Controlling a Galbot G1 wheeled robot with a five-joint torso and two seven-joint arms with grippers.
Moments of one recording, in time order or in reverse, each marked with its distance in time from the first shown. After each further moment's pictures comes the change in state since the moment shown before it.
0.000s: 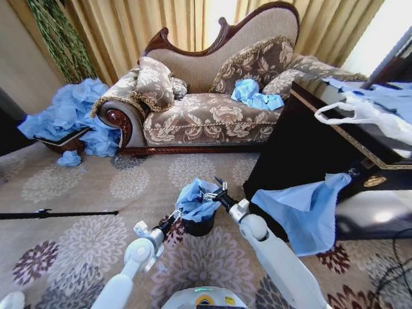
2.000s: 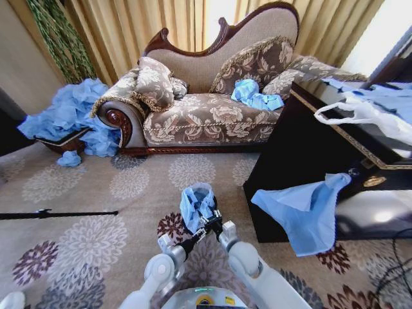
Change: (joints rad) left arm 0.024 -0.051 0.213 0.012 0.066 0.037 0.018; right arm -0.117 0.013 -0.187 0.165 -0.076 -0.445 0.376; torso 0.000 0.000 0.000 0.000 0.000
